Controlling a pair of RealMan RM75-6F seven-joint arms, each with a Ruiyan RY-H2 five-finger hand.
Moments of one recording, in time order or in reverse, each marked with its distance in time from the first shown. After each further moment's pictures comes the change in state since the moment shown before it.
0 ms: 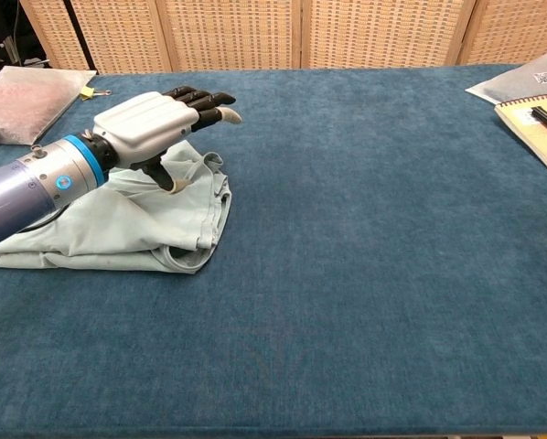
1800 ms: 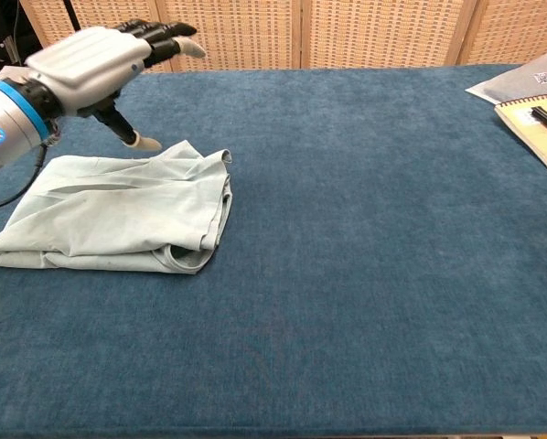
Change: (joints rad) left arm 0.066 0.233 -0.040 -0.357 -0.063 0.132 0.146; right arm -0.006 -0.001 -0.004 -0.008 -0.016 0.009 -0.017
